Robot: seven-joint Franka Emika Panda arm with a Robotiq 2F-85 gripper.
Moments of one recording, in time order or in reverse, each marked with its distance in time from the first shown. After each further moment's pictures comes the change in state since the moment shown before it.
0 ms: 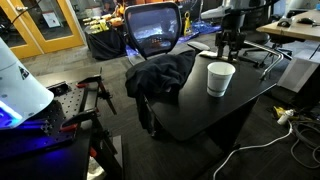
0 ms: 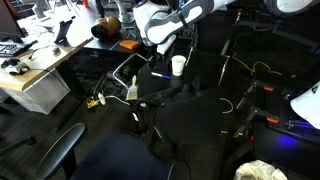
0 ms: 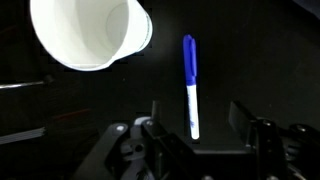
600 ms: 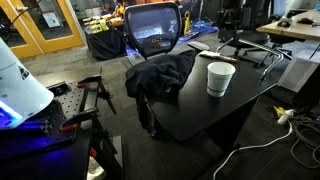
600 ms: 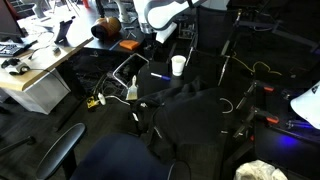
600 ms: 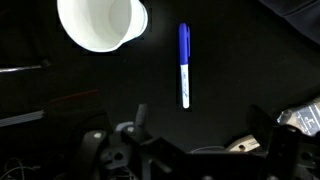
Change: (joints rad) arm 0.012 -0.155 0.015 -0.115 0.000 0.039 0.000
